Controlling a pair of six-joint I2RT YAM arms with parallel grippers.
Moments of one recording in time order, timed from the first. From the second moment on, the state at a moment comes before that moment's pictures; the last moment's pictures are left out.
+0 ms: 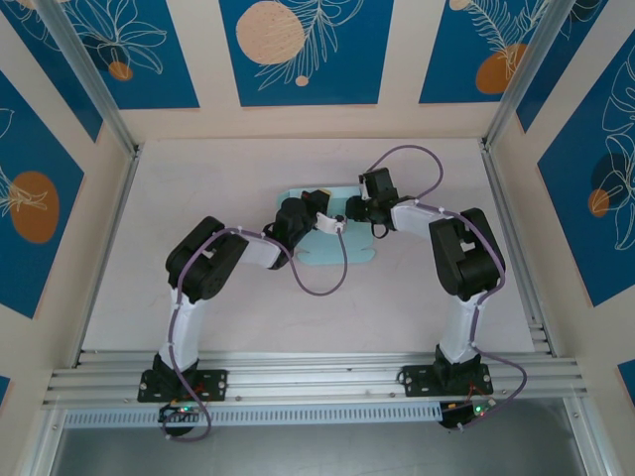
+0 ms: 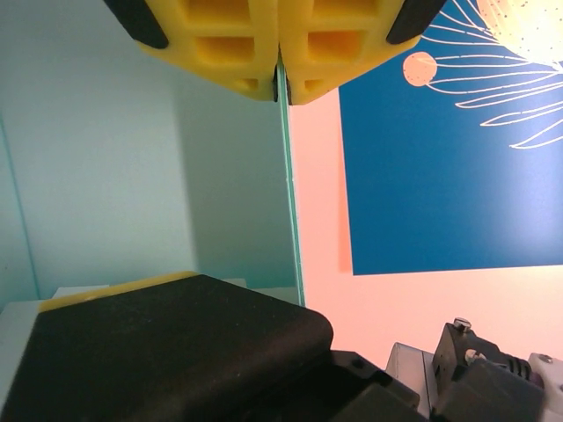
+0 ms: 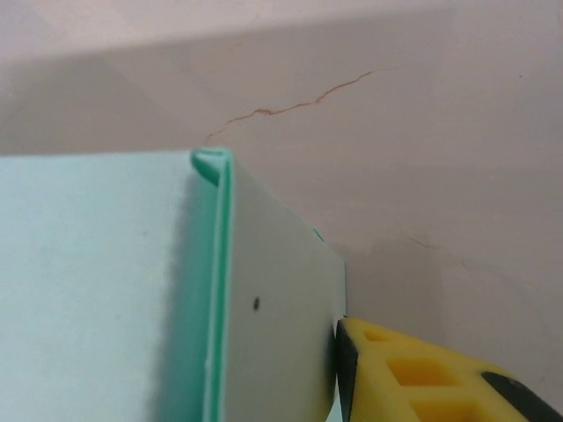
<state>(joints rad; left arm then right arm) -0.66 2.14 1.11 0.88 -0.07 1.54 0.35 1.94 1.20 -0.13 -0.06 0.36</state>
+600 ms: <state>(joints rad) -0.67 2.13 1.11 0.87 -0.08 1.53 0.41 1.97 1.26 -0.20 0.13 0.31</state>
